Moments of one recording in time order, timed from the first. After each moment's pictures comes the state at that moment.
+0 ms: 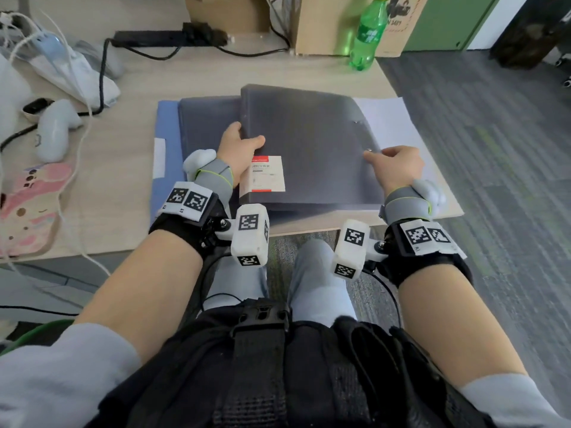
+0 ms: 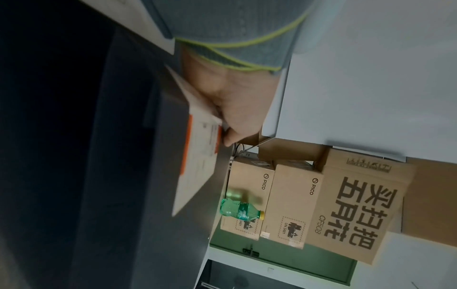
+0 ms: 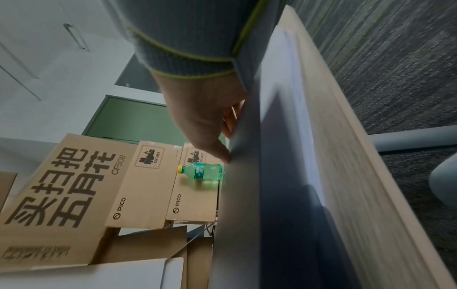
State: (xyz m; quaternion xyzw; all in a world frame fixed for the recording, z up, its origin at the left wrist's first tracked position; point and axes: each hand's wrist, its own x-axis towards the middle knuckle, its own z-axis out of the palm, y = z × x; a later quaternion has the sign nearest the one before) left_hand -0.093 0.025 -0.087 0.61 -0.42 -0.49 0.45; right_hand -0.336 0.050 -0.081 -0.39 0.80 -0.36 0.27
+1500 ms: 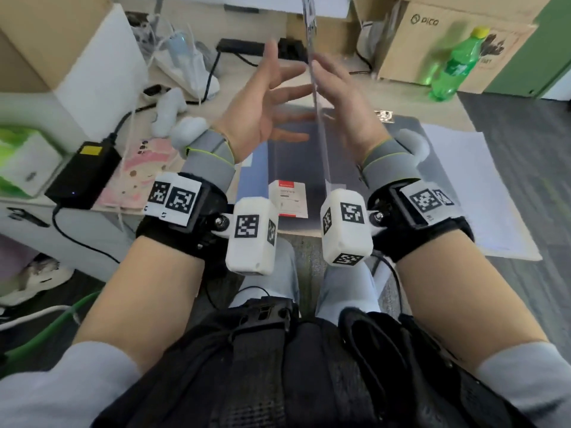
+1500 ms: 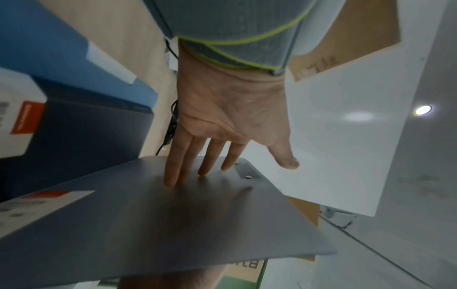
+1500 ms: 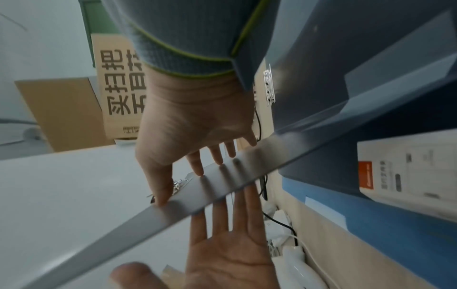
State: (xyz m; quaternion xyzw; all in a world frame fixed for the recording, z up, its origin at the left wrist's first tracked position) left_hand 0.003 0.101 0.012 0.45 -0.49 -0.57 0.49; right_hand -0.139 0.051 0.007 -0.60 0.39 -0.42 0.56
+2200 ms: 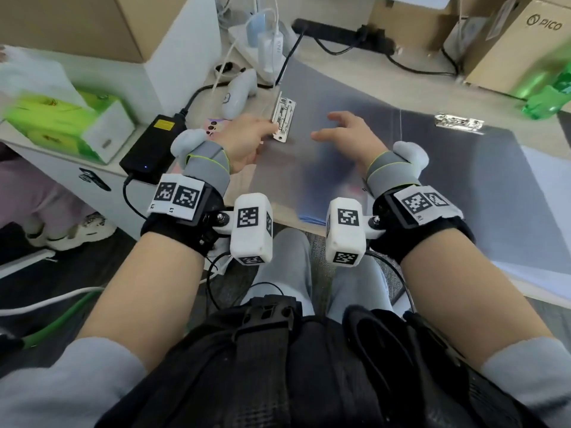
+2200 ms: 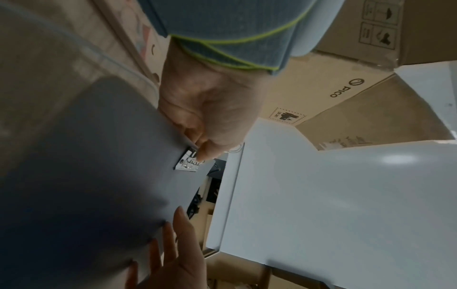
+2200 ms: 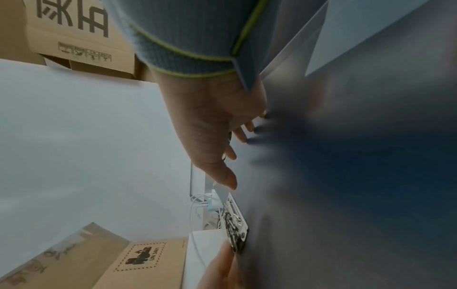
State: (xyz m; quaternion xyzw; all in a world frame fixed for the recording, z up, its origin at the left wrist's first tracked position) left_hand 0.129 0.106 -0.064 0.61 -0.33 -0.55 0.47; right_hand -0.035 0.024 -0.064 -0.67 0.55 -0.20 0.46
